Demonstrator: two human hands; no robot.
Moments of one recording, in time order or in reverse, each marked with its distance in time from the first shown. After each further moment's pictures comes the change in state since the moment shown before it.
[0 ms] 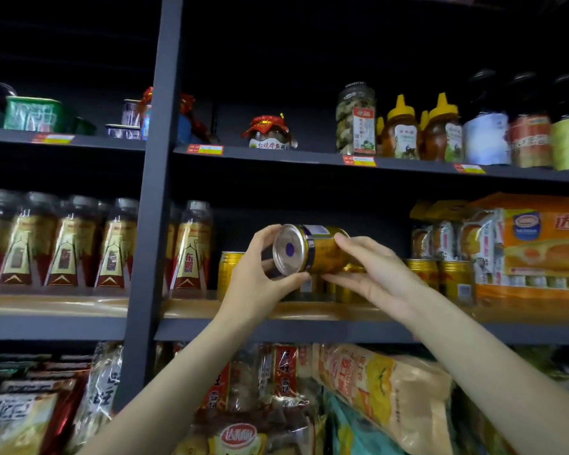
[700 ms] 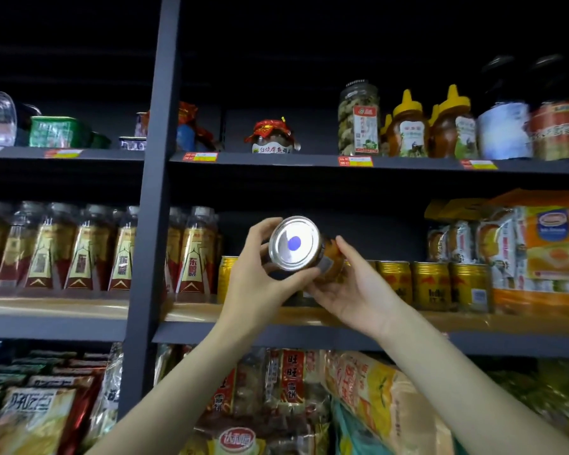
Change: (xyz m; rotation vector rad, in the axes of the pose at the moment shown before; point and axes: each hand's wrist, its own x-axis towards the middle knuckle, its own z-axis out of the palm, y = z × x) left_hand -0.004 0.023 0.017 0.101 0.152 0.151; right_hand -0.001 0.012 0.002 0.492 -0.121 0.311
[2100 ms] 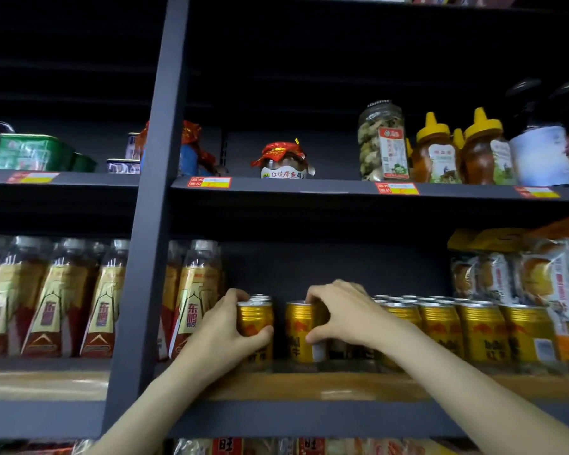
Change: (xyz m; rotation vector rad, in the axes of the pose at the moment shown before) left_hand 0.047 -0.129 -0.059 0.474 -0.285 -0.173; right_hand 0.099 -0.004 0.017 -2.194 0.039 -0.401
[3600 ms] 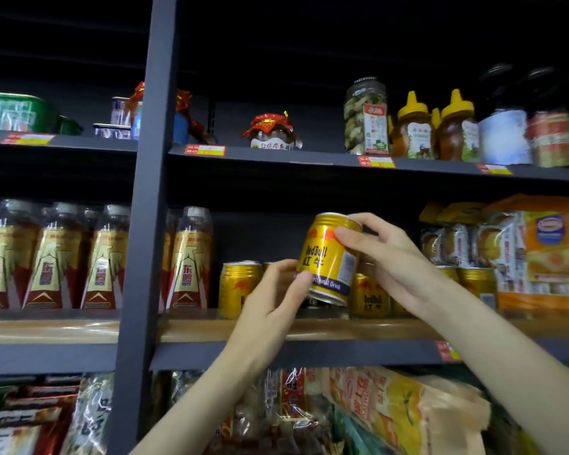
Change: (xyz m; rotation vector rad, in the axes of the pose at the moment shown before) left_hand -0.059 0.086 0.019 -0.747 -0.079 0.069; right_hand -0.072 0.004 -0.039 1.288 0.270 0.069
